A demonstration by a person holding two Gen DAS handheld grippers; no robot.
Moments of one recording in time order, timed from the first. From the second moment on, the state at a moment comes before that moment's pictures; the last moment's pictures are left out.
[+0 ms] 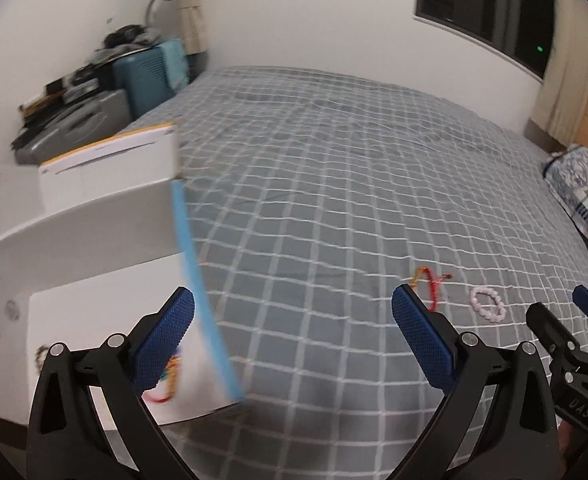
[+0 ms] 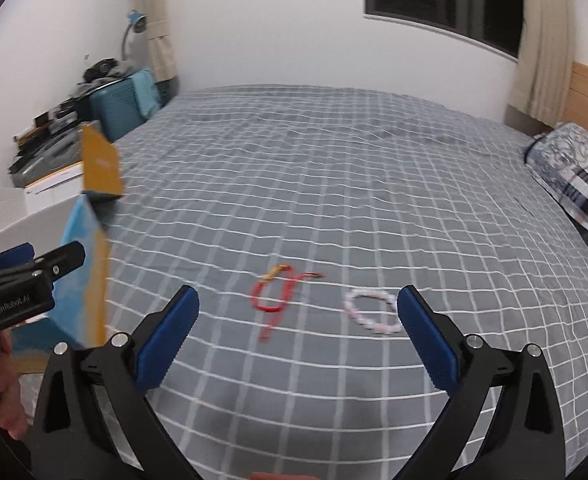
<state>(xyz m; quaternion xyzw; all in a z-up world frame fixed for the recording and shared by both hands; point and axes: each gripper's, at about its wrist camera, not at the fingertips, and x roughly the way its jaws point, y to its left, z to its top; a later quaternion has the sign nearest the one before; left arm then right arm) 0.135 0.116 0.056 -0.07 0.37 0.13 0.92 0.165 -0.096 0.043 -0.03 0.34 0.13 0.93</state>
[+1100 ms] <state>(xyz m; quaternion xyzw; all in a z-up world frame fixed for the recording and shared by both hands) 0.286 0.023 -0.086 -0.03 0.46 0.07 0.88 0.291 -0.178 -0.084 0.00 0.46 0.06 0.89</state>
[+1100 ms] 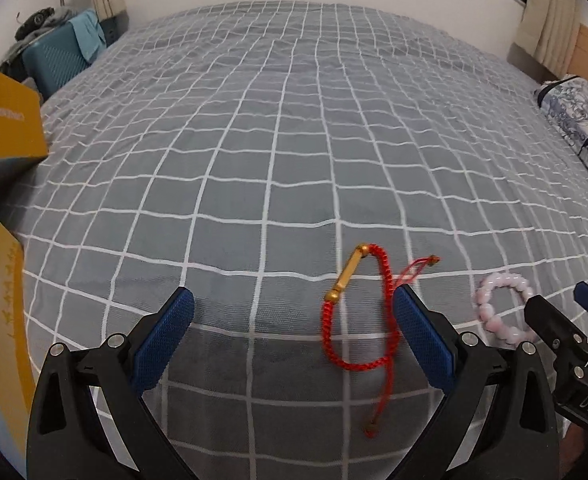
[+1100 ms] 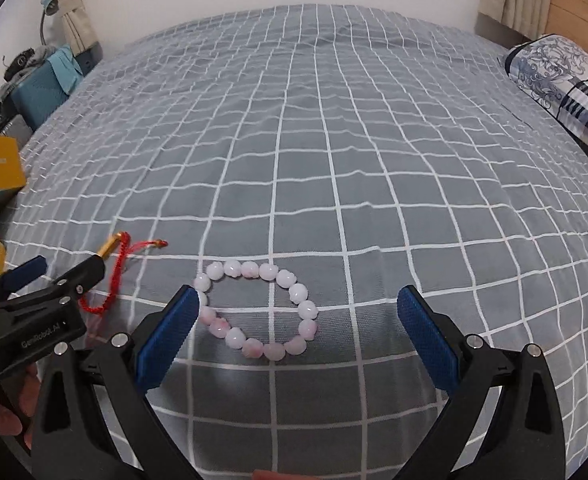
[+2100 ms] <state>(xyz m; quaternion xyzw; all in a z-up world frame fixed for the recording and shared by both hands) 0.287 0.032 -0.093 -0.04 0.50 0.05 0.86 0.292 -0.177 -0.096 0.00 0.48 0.01 0.88</state>
